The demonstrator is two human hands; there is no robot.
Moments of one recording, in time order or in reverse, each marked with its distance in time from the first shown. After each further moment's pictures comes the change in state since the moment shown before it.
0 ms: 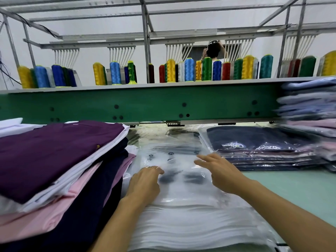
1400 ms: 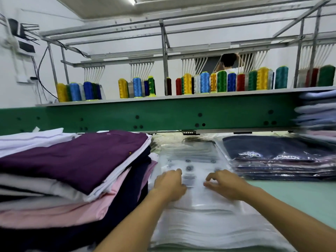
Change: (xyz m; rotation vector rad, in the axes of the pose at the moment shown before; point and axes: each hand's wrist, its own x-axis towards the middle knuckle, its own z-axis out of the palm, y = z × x) left_hand 0.000 0.015 -0.029 0.054 -0.193 -0.011; right_hand 0.012 -0.038 -0.002 0.163 -0.215 0.153
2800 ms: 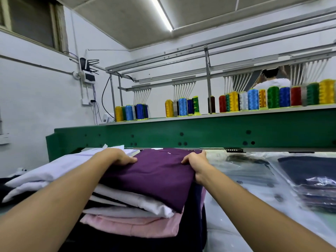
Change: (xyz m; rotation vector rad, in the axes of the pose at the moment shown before) left_hand -0.081 -0.240 -0.249 0.176 -0.165 -0.742; right_hand 0.094 -0.283 -0.067 1.678 0.097 0.314
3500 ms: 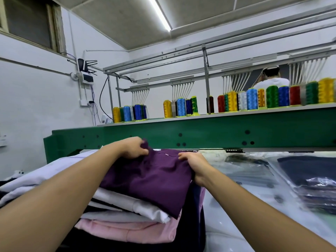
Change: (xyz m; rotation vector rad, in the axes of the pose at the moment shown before) left_hand -0.009 0.044 -0.022 -0.076 0.176 0.487; right_hand 0.002 -0.001 -0.004 -0.055 -0.126 -0.020
